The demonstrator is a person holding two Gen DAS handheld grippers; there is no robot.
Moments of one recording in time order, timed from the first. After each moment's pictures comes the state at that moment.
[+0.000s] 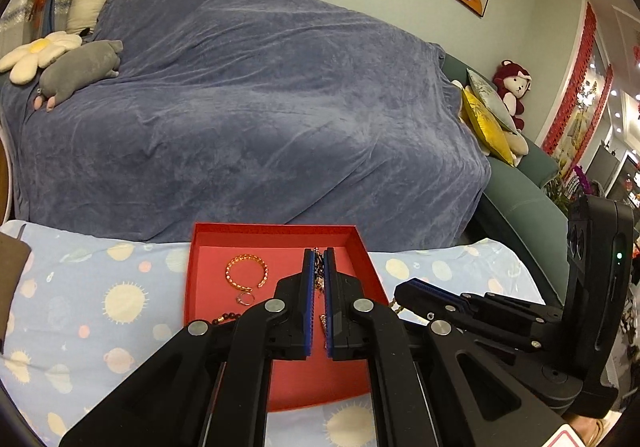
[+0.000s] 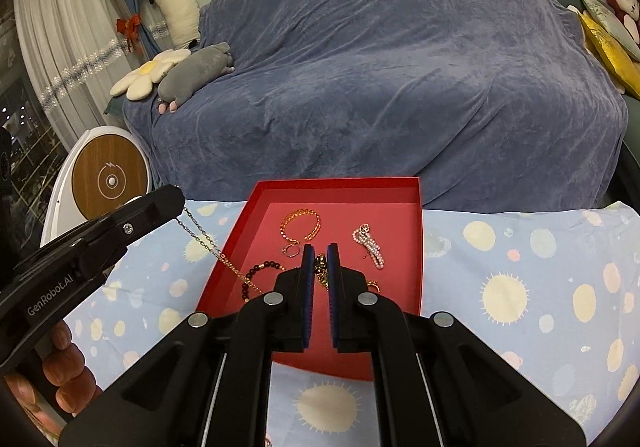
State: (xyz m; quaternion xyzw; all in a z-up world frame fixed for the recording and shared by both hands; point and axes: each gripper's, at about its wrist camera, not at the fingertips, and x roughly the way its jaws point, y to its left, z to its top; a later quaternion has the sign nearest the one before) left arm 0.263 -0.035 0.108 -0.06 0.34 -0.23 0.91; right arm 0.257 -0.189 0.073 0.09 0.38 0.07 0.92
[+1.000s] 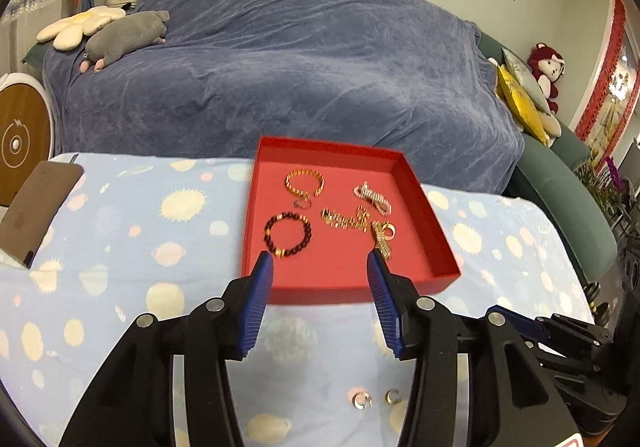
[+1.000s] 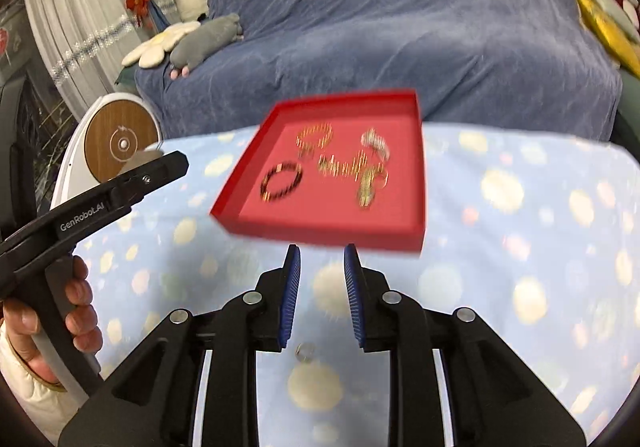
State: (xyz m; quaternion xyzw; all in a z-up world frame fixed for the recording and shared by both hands) left arm 0.170 0.014 0.058 -0.04 0.38 -0.16 0.91; right arm 0.122 -0.171 0.029 0.09 0.43 0.09 0.90
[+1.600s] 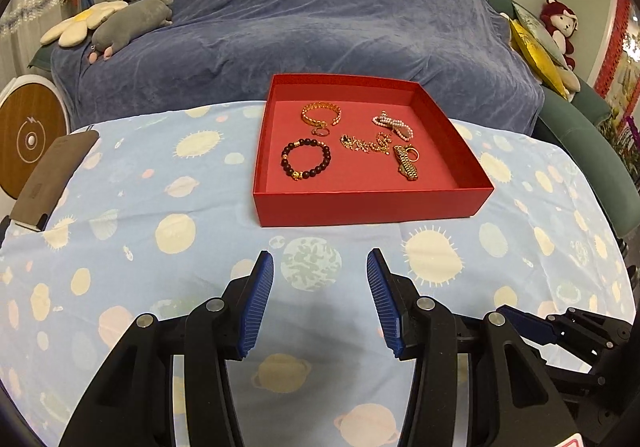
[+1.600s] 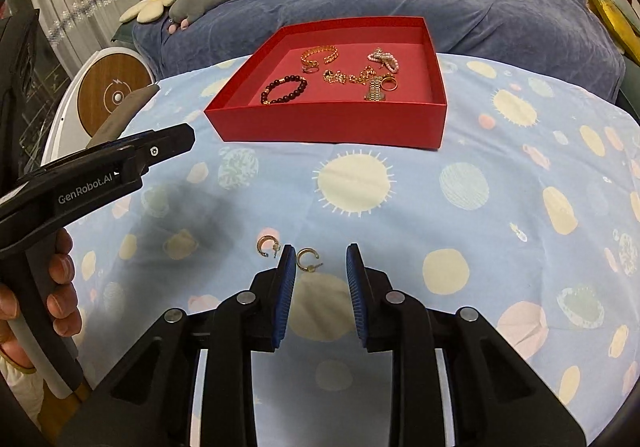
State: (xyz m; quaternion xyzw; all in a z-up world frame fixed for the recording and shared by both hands) left arm 0.136 0.007 0.008 0.01 0.42 -0.13 0.90; right arm 0.087 -0.152 -0.025 0.06 0.46 0.09 0.88
